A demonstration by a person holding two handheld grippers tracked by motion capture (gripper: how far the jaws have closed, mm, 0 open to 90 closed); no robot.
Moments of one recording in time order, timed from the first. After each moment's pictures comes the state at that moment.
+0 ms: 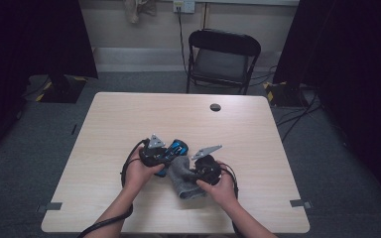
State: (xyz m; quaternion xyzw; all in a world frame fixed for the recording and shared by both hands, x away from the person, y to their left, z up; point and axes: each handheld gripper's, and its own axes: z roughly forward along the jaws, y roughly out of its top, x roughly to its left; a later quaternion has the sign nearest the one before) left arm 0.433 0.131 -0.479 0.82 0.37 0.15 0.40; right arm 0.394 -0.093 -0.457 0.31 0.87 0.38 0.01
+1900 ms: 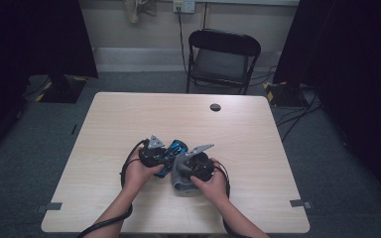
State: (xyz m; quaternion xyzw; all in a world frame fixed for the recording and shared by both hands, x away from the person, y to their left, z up) left arm 0.432 0.132 -0.479 0.82 0.37 0.15 0.40; right arm 0.411 -0.074 -0.480 0.34 0.87 0.35 0.05
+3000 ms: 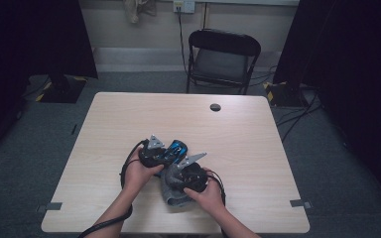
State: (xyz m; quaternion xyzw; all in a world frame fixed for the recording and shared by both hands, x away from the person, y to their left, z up) left arm 0.430 0.133 -0.479 0.82 0.37 0.15 0.40; right arm 0.379 -0.056 -0.478 0.29 0.88 0.37 -0.01
